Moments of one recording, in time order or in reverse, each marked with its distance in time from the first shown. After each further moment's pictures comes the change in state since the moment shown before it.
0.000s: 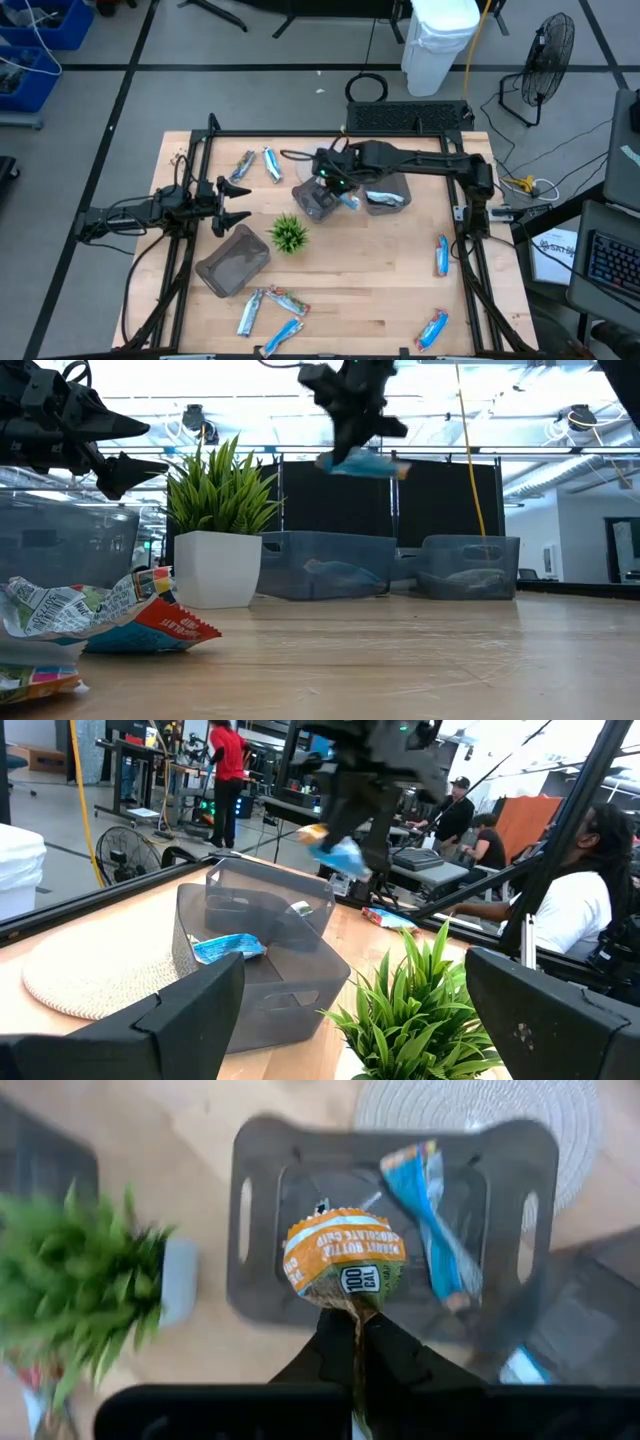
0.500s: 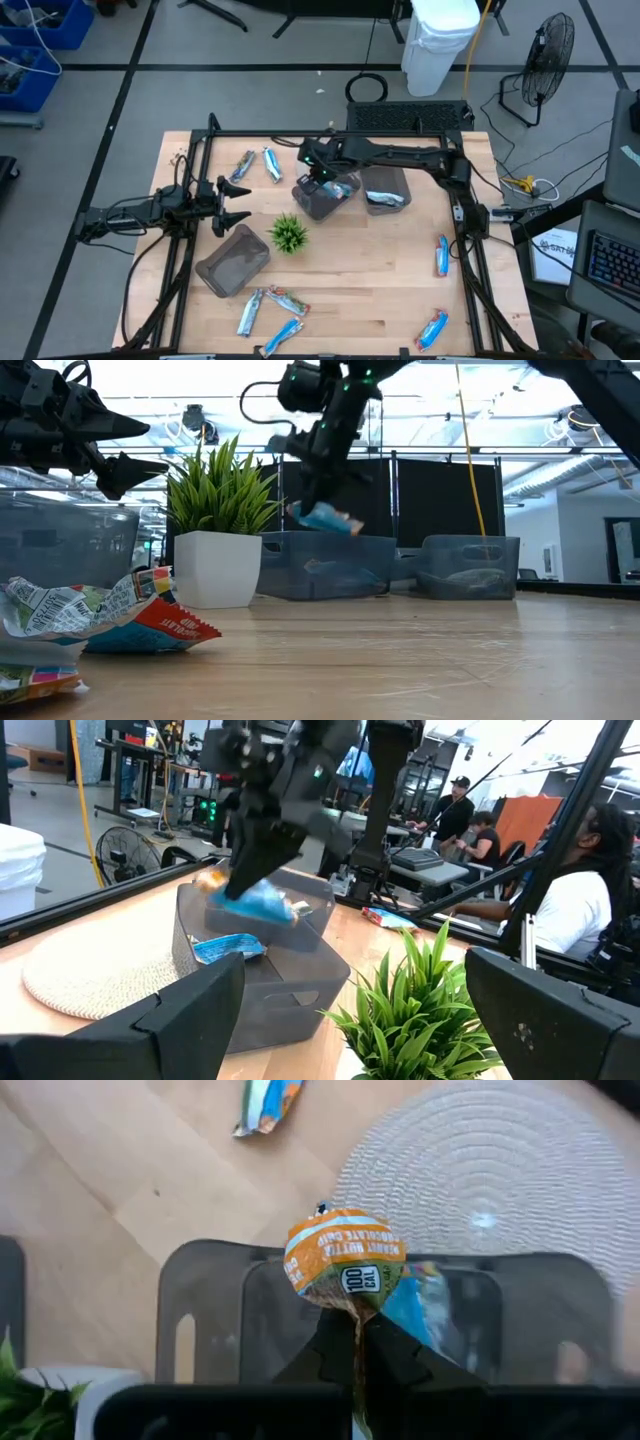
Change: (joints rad) left arm 0.000 0.000 0.000 0.000 0.000 0.000; right arm -0.111 0.176 0.000 0.243 -0.012 -0.102
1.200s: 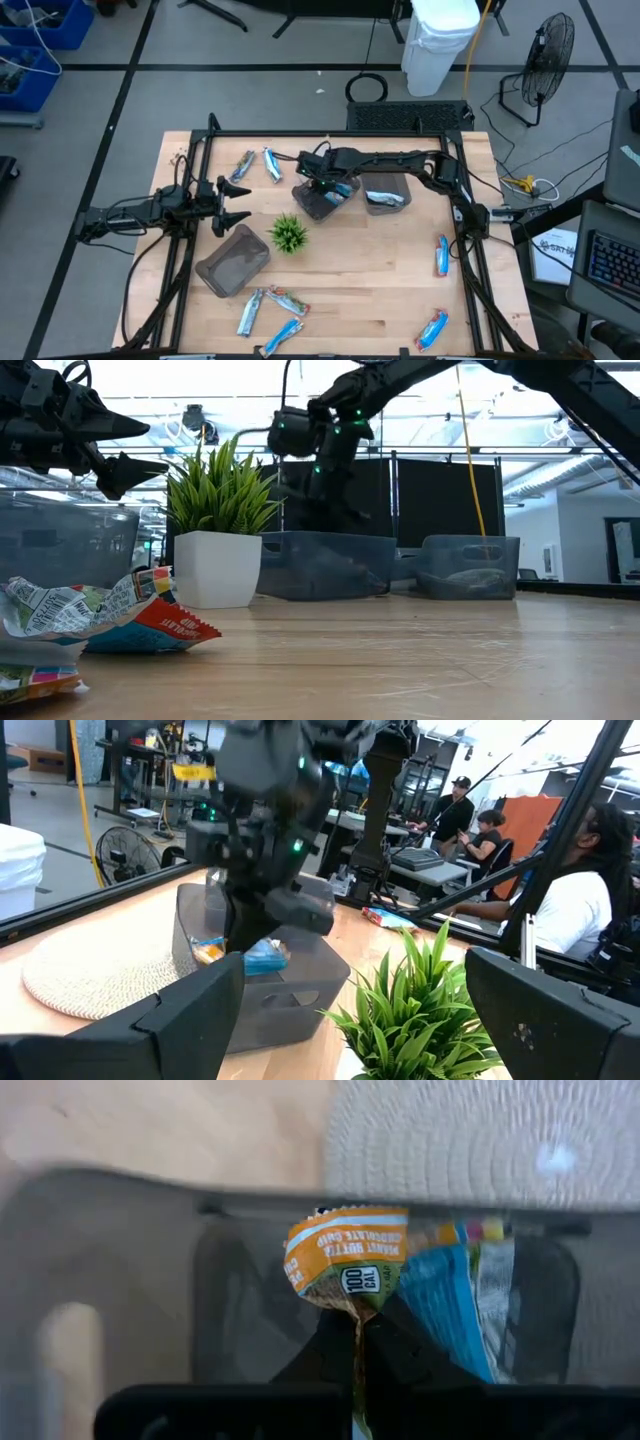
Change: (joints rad) left arm 0.000 0.000 0.000 0.000 0.000 0.000; right arm -0.003 0.099 -0.088 0.055 -0.036 -0.004
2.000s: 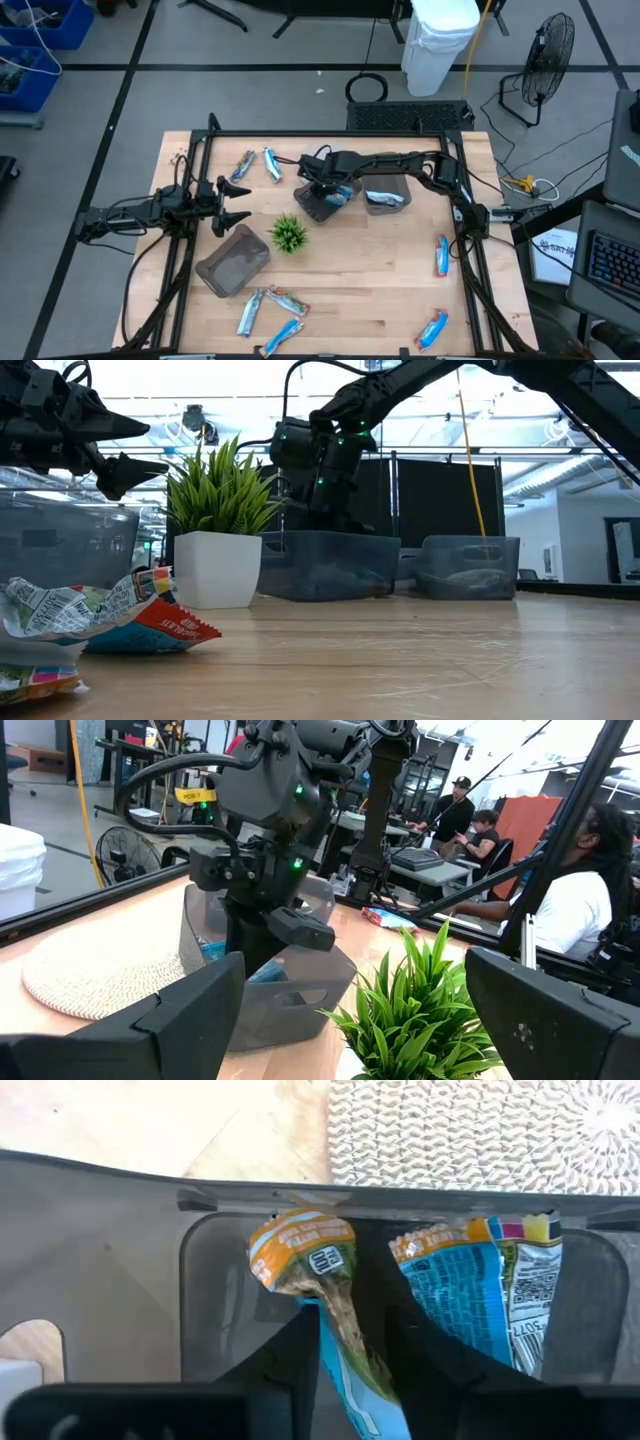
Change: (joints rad) left arm 0.000 0.000 0.000 0.000 0.000 0.000; right arm 0.002 0.000 -0.056 0.060 -0.035 0.004
